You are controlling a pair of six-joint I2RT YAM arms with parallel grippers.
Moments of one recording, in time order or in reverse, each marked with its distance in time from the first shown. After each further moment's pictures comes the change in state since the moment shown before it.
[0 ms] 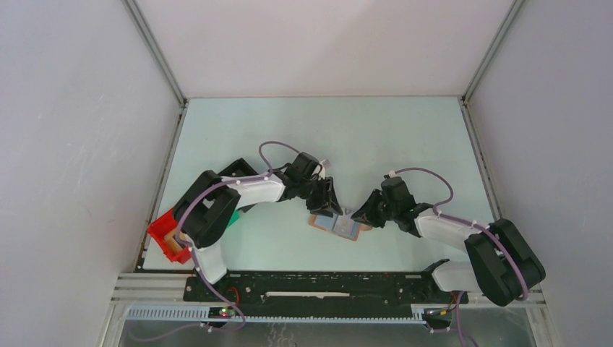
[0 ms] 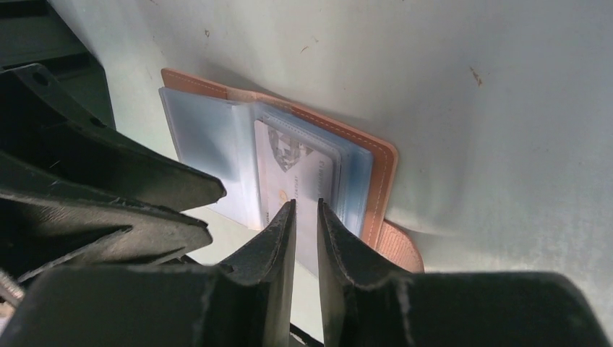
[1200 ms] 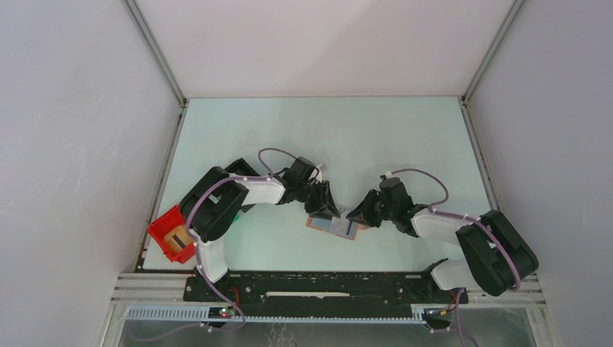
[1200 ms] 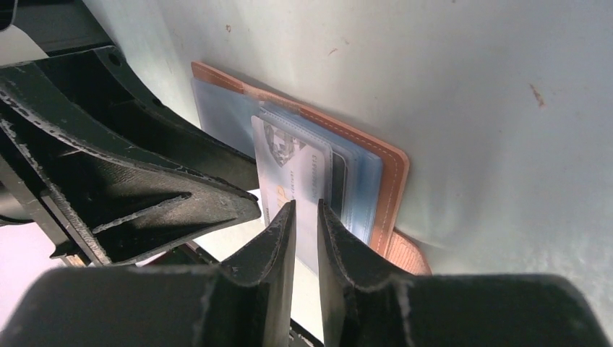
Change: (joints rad) left arm 0.027 0.073 -0.063 0.125 0.038 -0.027; right arm 0.008 0.064 -0.022 0.129 -0.056 0.029
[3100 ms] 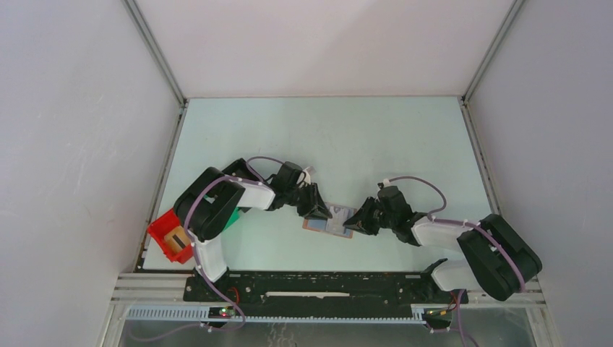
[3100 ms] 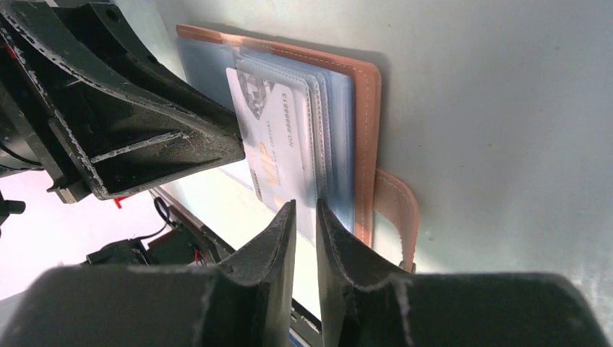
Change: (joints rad) left arm 0.076 -0.018 -0.159 0.207 0.070 -0.084; right arm 0.064 -0.035 -0.084 0.089 -0.006 0.073
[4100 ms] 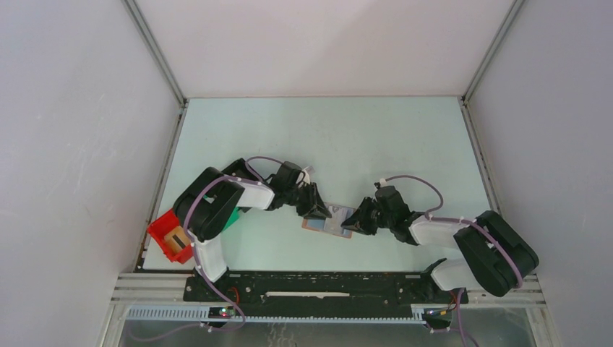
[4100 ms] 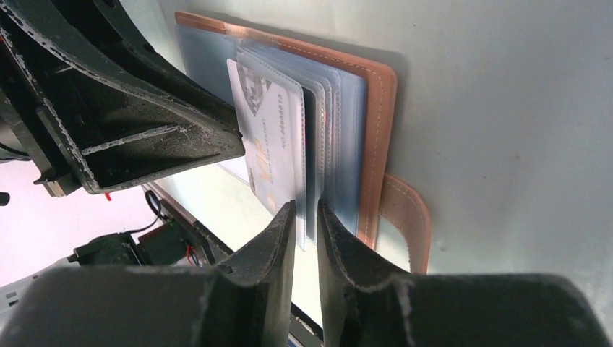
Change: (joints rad) left arm 0.005 -0.005 -0.002 -0.004 -0.002 0.001; right arm 0.020 0.033 0.011 0.021 -0.002 -0.025
